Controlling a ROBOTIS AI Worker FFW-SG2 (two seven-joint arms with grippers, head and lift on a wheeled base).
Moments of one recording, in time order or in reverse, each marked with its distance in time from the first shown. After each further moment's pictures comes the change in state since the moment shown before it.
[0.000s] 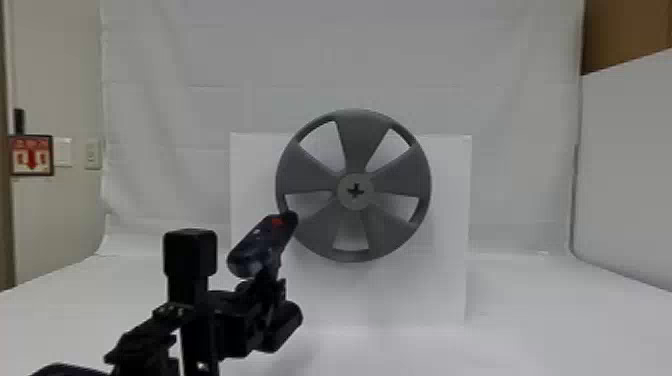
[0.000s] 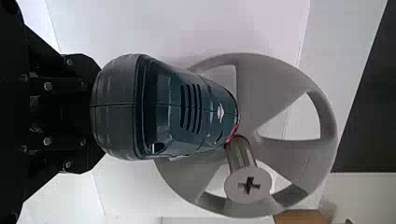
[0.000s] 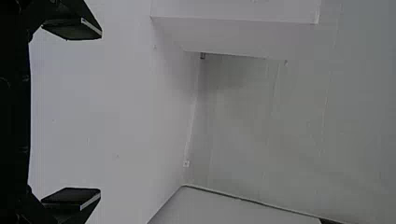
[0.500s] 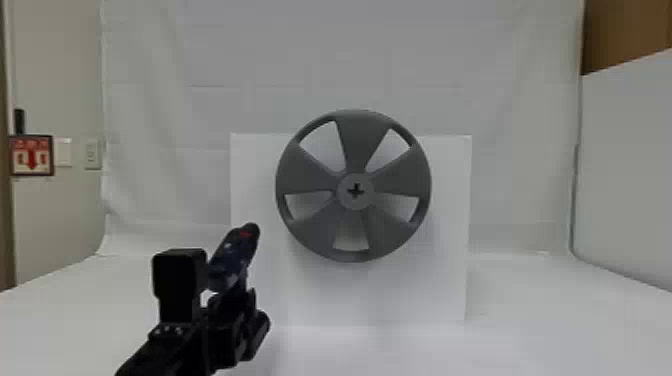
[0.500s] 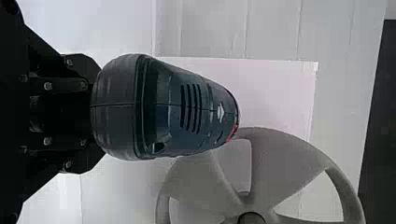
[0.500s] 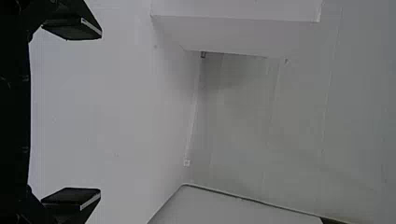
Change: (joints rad) left arm 0.040 -0.002 -0.017 0.040 -0.001 -0.078 0.267; right arm -0.004 0.003 0.003 0.003 0.010 0.000 0.000
